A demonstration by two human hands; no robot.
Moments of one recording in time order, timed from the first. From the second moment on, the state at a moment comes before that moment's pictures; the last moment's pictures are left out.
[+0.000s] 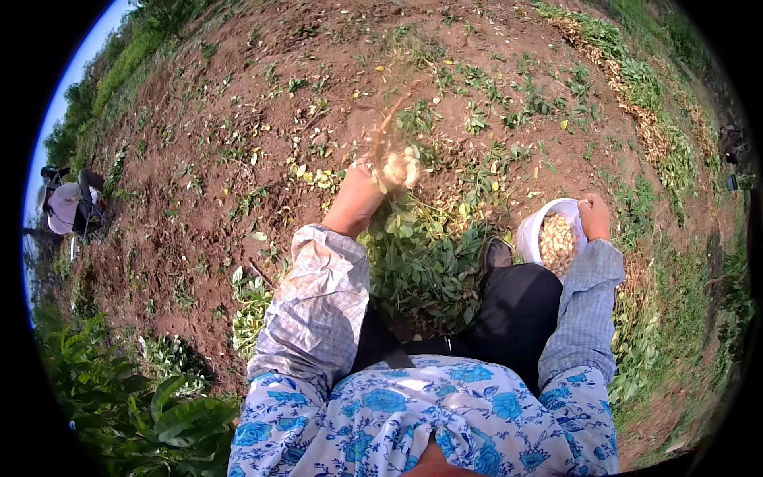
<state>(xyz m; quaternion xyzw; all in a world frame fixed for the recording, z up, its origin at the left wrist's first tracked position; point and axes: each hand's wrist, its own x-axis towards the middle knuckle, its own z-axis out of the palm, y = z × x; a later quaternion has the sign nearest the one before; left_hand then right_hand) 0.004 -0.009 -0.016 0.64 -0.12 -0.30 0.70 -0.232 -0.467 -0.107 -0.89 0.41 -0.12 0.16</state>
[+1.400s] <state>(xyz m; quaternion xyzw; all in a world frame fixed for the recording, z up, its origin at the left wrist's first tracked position) 0.008 -0.008 -0.027 0.75 -0.12 -0.15 0.64 -0.094 -0.166 -0.002 -0.64 0.04 0.01 0.76</state>
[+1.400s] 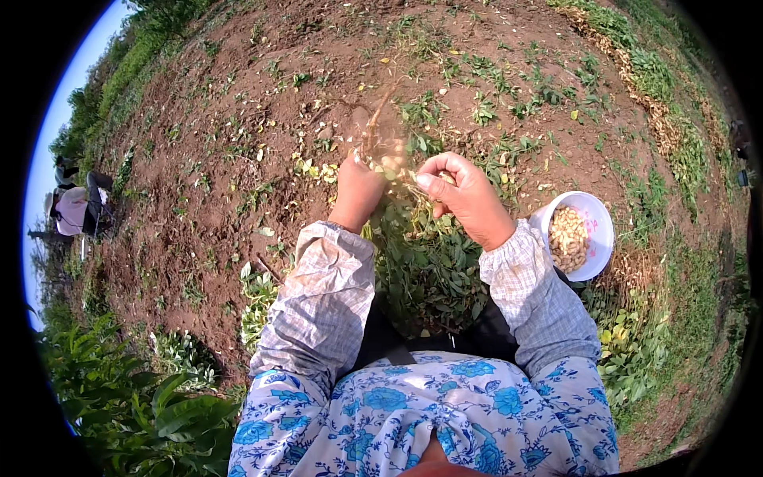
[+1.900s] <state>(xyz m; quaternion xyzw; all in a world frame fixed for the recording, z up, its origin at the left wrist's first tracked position) 0.007 -0.009 -0.062 0.77 -0.20 -0.10 0.60 -0.085 -0.143 -0.007 -0.90 -0.03 -0.14 0.42</state>
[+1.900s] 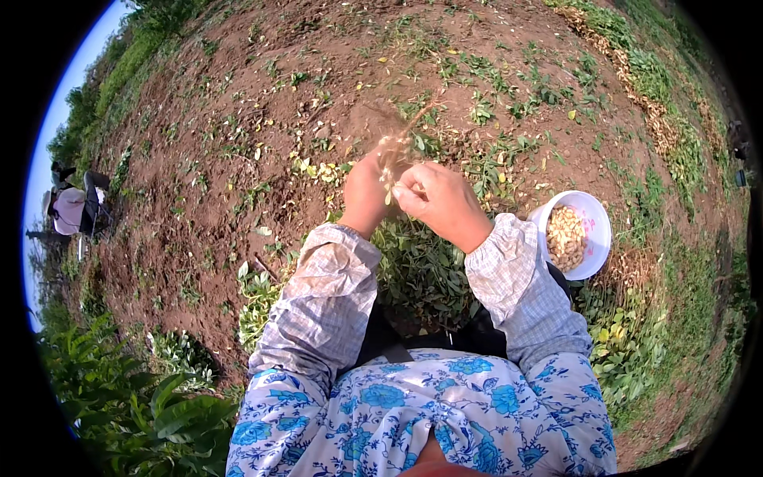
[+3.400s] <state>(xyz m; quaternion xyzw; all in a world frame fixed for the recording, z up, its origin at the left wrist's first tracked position) 0.000 0.009 0.008 0.48 -0.18 -0.34 0.79 -0.088 -0.131 -0.045 -0.84 -0.05 0.01 0.54</state>
